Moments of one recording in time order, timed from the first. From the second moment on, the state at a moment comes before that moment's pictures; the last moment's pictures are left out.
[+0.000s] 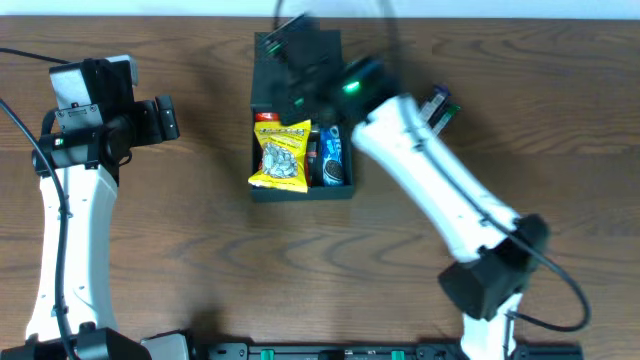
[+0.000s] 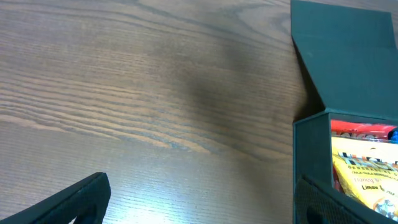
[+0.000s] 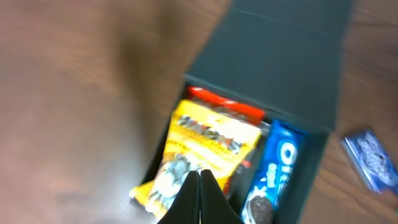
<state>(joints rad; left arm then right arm) 0.20 1.44 1.28 -0.71 0.13 0.01 0.66 2.02 2.13 -1.05 -0.08 0.27</state>
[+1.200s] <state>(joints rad) 0.20 1.44 1.28 -0.71 0.13 0.01 0.57 2.31 1.86 -0.85 -0.67 0.00</state>
